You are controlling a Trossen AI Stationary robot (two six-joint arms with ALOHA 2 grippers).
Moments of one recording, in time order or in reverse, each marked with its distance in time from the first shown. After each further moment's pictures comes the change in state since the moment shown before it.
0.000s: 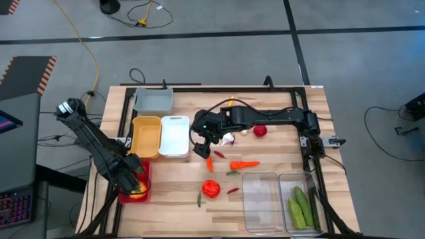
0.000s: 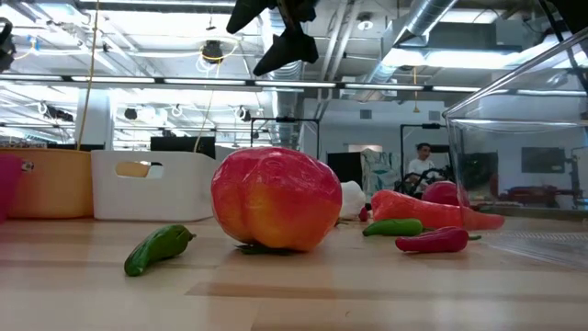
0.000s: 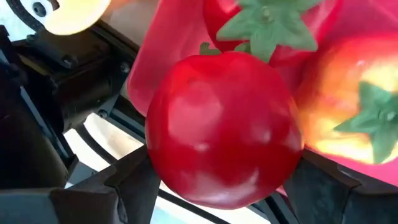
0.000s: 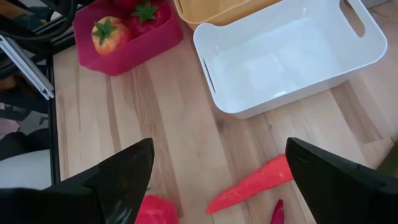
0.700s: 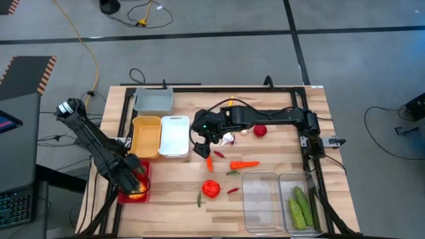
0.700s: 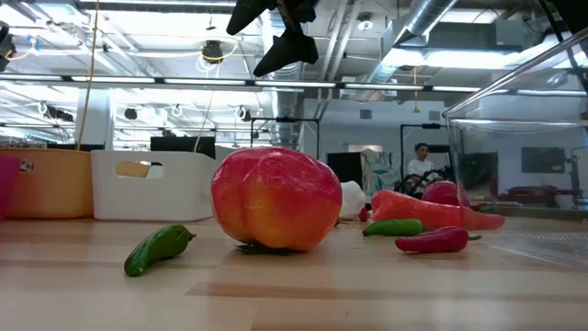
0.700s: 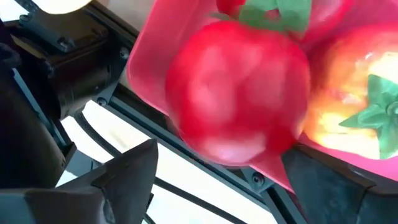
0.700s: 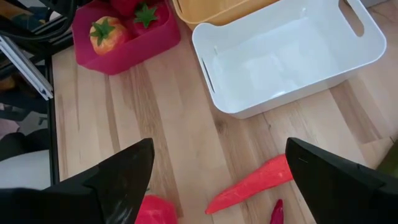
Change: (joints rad) left arm 0.000 0.000 -0.002 -0.003 0.039 -0.012; right arm 0.000 0.000 0.000 0.000 -0.001 0.001
